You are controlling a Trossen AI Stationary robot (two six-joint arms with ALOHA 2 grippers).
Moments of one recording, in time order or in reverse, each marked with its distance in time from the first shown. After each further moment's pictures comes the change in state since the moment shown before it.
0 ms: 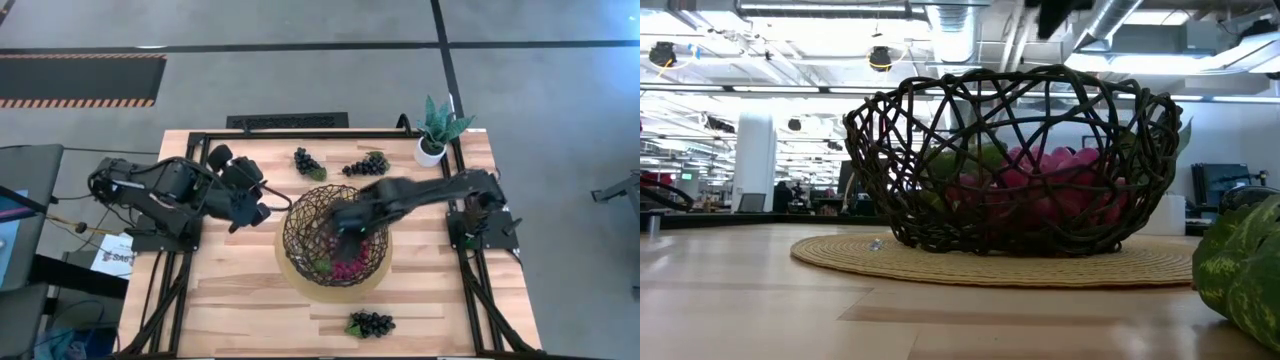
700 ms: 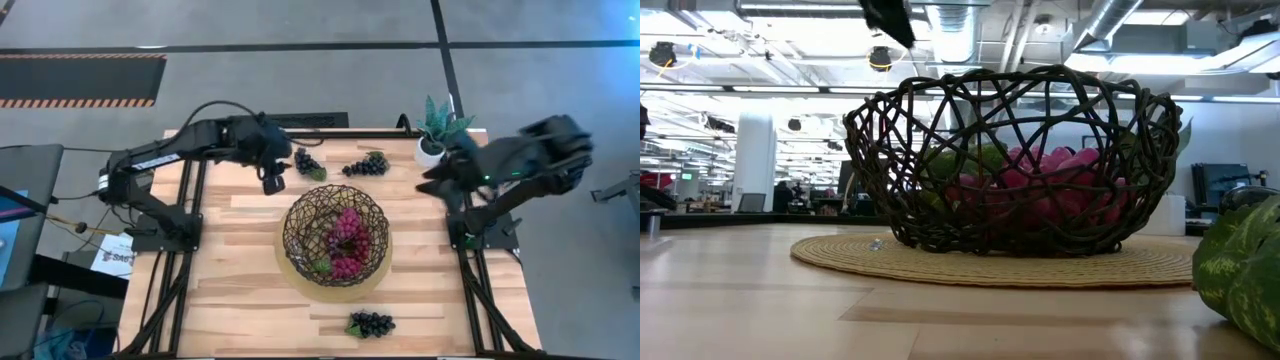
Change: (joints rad) left arm 0.538 0.008 -0.188 0.461 0.679 0.747; right arm 0.134 -0.558 0.087 -0.142 0.311 0.242
